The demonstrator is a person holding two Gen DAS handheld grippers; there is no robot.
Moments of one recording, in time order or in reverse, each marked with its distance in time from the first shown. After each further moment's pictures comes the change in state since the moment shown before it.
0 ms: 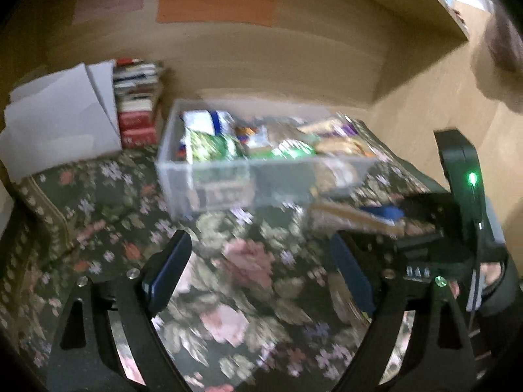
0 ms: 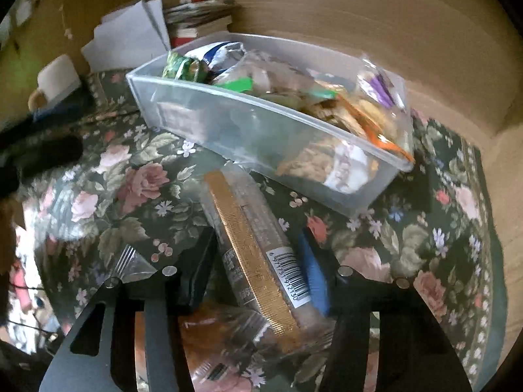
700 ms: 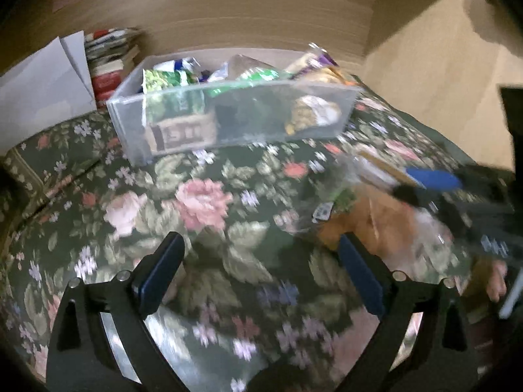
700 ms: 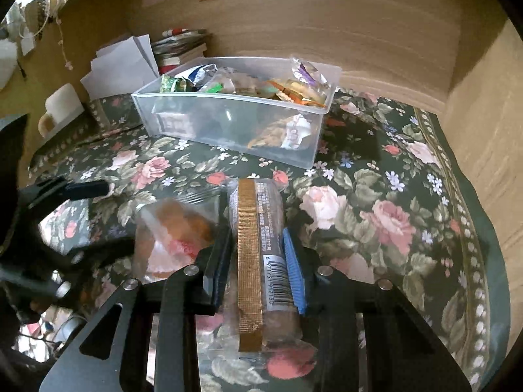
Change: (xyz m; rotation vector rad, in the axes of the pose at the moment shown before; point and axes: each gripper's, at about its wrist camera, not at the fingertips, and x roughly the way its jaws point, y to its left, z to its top) left arm 0.035 -0.045 -0.035 0.037 0.098 0.063; right arm -0.053 -0.007 -0.054 0.118 -0.110 -0.039
